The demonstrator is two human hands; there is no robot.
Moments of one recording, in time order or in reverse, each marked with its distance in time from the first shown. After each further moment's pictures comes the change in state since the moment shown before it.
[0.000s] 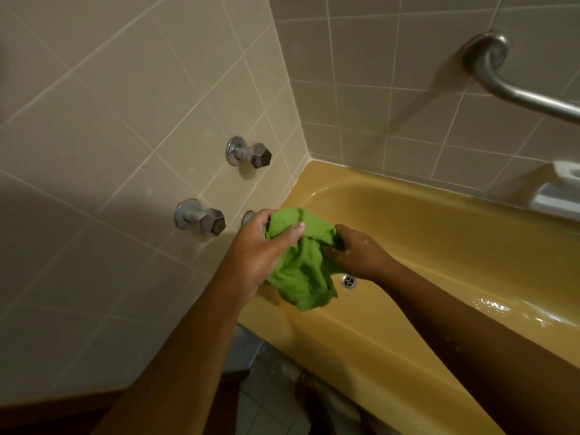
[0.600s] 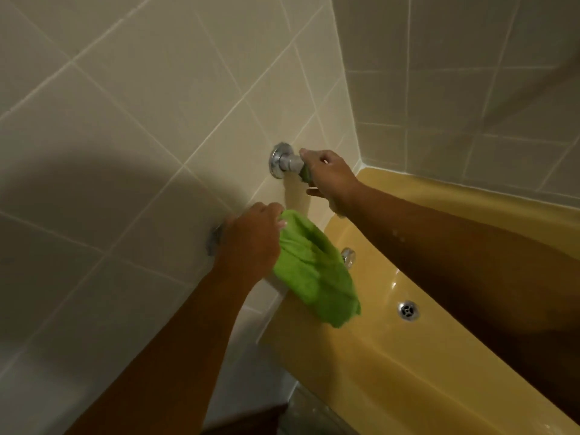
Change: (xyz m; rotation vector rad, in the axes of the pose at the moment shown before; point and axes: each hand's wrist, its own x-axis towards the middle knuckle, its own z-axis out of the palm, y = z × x) left_hand 0.117 -0.022 -0.095 1.321 0.215 0.173; right_hand 0.235 -0.123 0.031 0.873 0.151 0.099
